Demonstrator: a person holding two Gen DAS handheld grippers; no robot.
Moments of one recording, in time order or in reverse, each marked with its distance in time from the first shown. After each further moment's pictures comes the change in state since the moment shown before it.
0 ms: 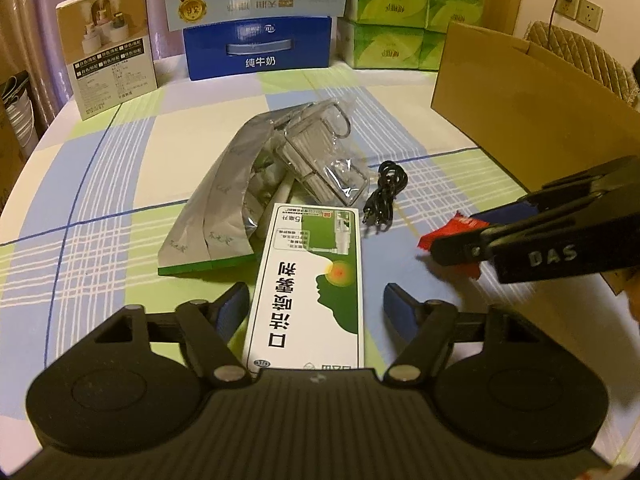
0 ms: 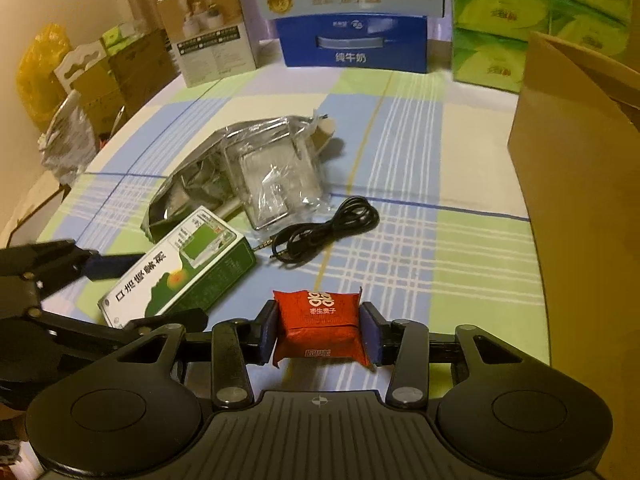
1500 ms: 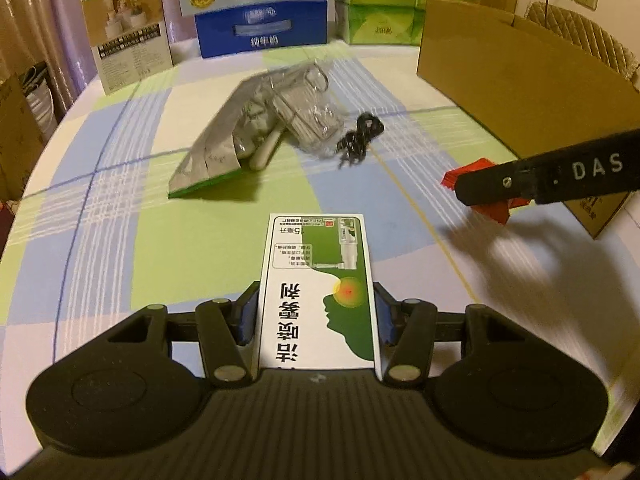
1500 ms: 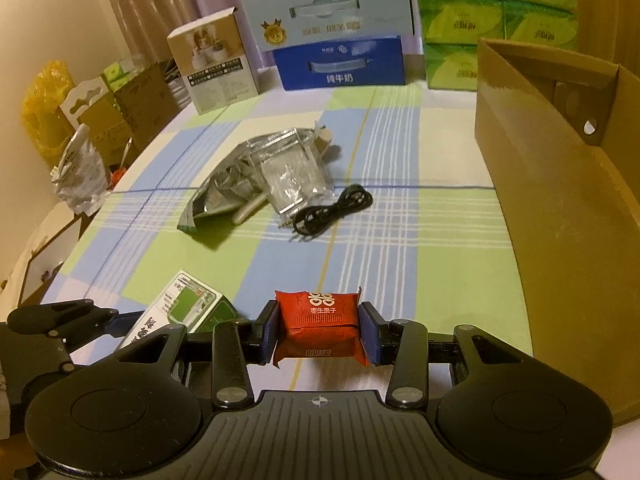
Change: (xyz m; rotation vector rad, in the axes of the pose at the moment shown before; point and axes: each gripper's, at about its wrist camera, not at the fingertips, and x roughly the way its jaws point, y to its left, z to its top) left arm -0.046 -0.032 -0.046 -0.001 0.028 0.063; right arm -0.060 0.010 -0.038 0.077 -0.081 0.015
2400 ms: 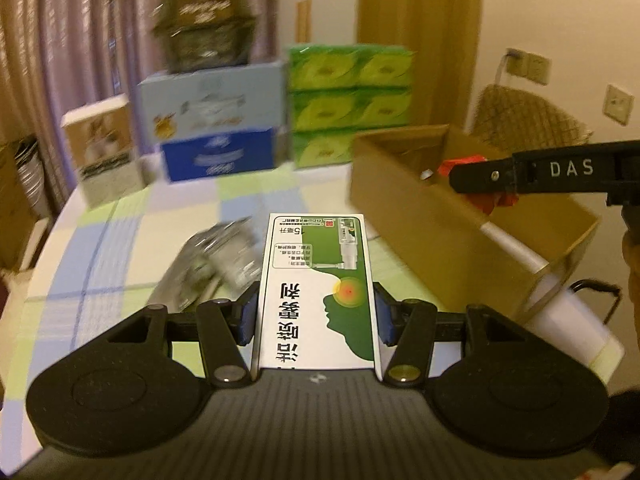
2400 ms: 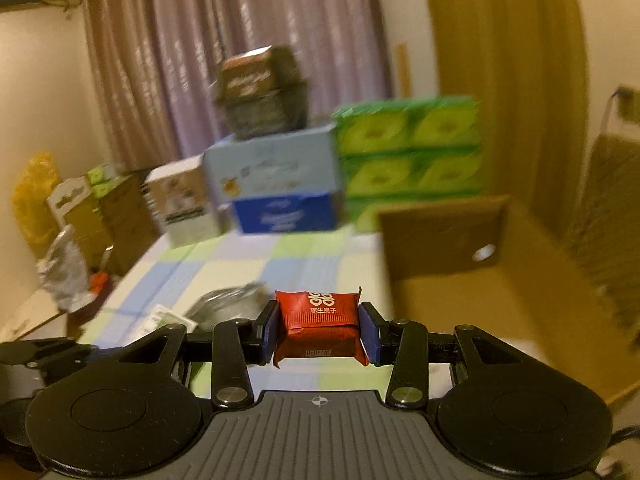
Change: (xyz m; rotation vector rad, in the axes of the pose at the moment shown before) left arm -0.089 -0.078 0.074 0.025 -0.243 -0.070; right arm -0.146 -0.045 0.039 0.013 -0.343 -0.119
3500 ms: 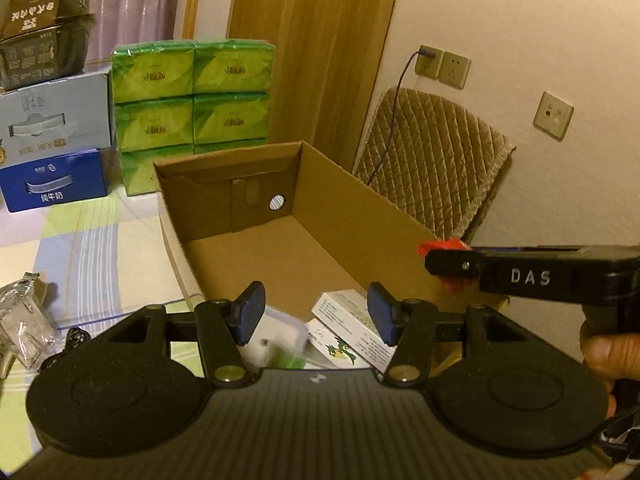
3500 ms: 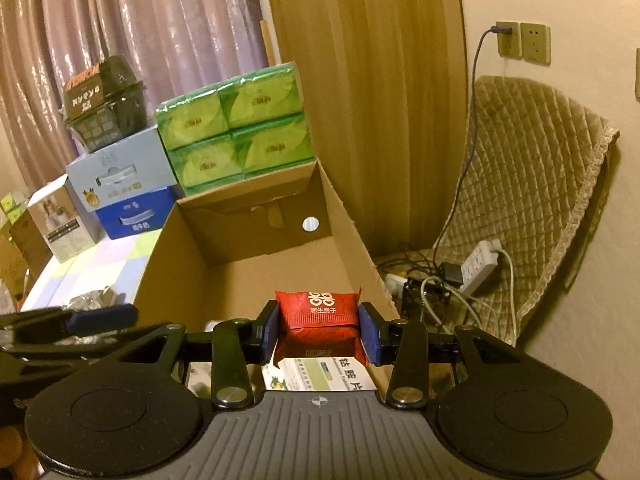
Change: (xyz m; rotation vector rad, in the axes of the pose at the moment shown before) left arm 0.101 -0.145 0.062 -0.011 0.006 -0.251; right arm -0.016 -0.173 -0.010 0.161 0.081 -0.190
